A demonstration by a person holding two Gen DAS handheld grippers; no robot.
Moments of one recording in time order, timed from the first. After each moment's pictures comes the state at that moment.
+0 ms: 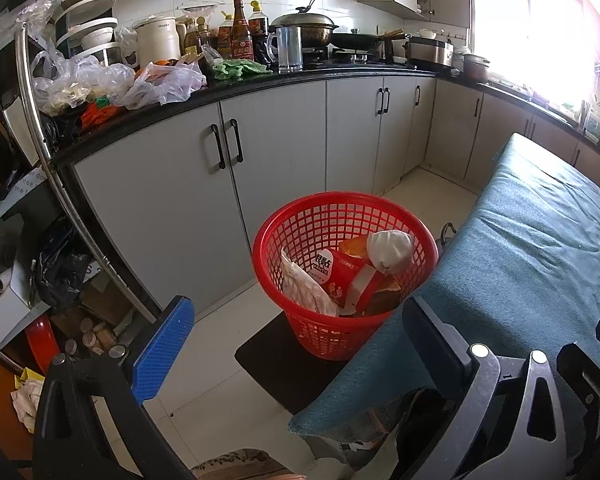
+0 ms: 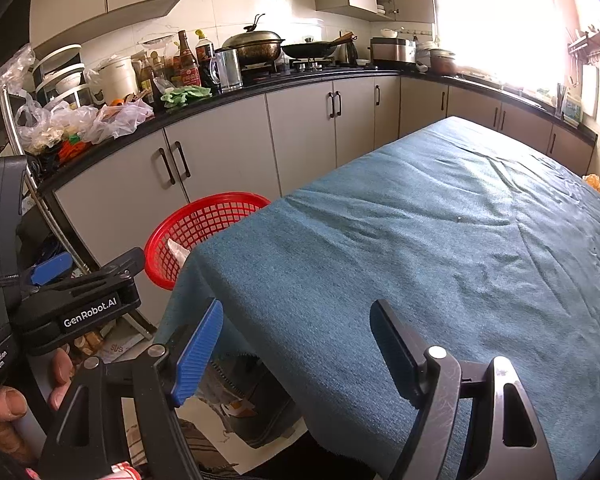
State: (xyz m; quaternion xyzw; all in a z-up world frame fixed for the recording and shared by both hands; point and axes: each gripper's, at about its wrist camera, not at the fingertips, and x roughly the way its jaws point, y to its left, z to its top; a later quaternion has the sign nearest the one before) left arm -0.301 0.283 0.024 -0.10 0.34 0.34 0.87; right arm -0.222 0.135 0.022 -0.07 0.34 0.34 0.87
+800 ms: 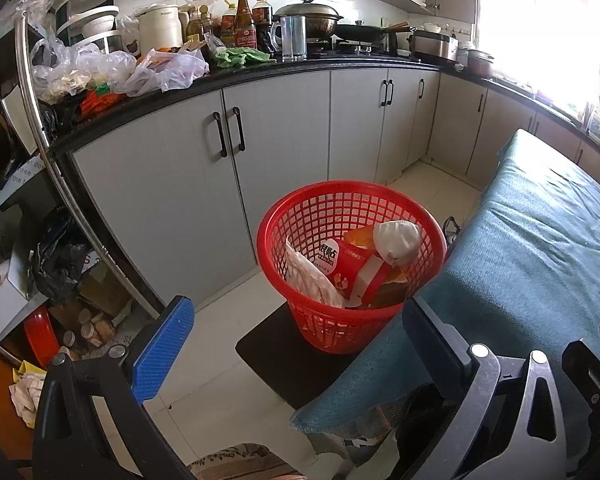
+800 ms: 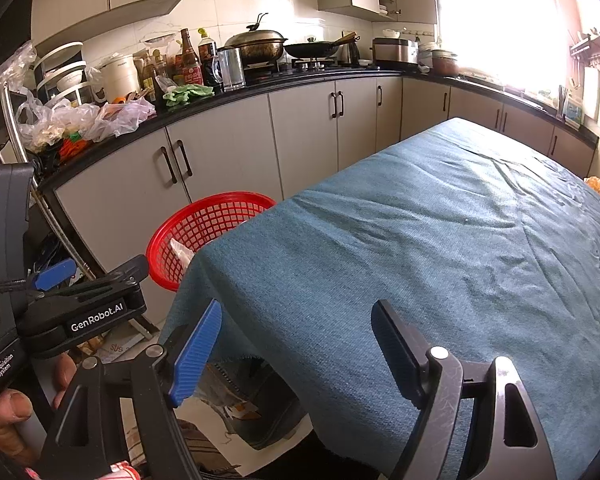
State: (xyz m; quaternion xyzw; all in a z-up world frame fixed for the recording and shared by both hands) left arm -0.303 0.292 0.014 -0.12 0.35 0.34 0.86; right arm -0.225 0.142 0.022 -0.07 0.34 0.34 0.87
